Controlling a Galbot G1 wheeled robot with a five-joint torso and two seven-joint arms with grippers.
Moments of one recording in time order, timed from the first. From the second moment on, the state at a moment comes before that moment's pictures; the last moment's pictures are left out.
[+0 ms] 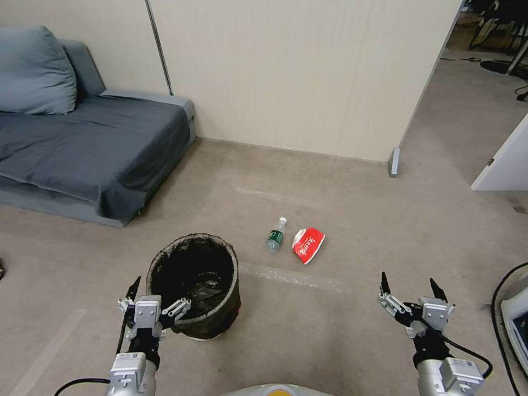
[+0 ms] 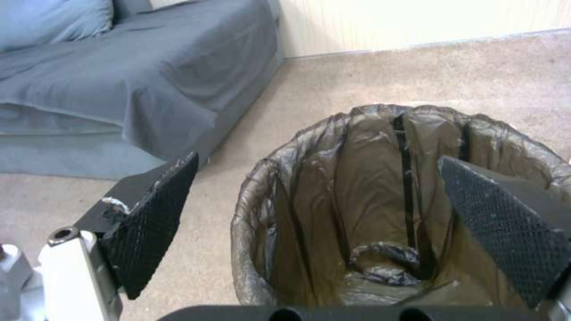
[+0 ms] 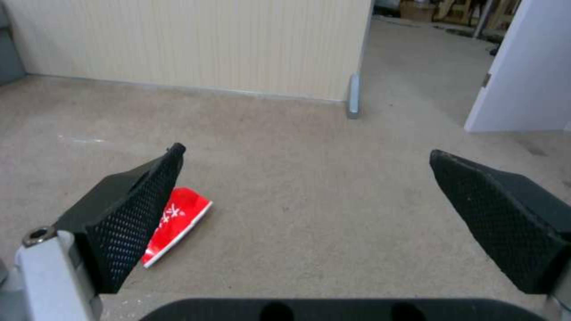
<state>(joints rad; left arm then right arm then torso) 1.95 -1.53 -0.61 -2.27 0.11 0.05 -0.09 -1.89 1.58 0.69 2.18 0.04 0.08 0.04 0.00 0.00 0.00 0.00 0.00</state>
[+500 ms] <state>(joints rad) 1.95 -1.53 -0.61 -2.27 0.11 0.05 -0.09 -1.89 1.58 0.69 2.18 0.04 0.08 0.04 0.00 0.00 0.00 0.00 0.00</state>
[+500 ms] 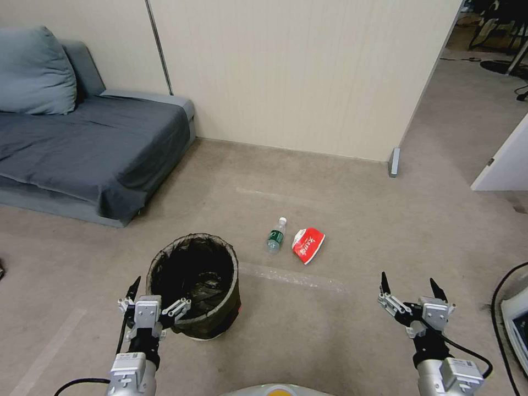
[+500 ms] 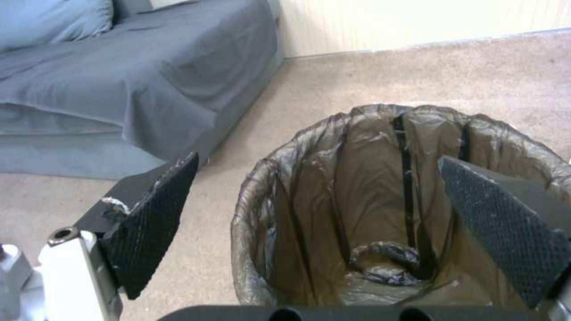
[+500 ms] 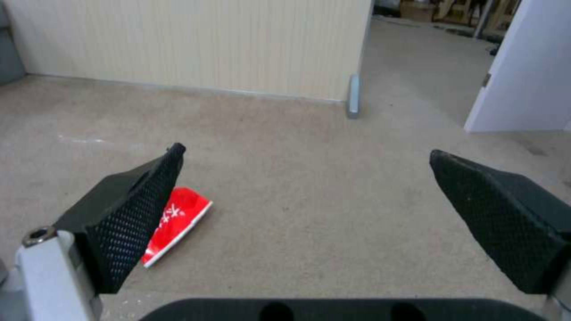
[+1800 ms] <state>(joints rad) 1.73 -1.49 -0.66 -2.31 -0.03 0.35 -0.16 -1.90 1.57 0.71 2.19 0.08 0.09 0.06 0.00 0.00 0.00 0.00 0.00</state>
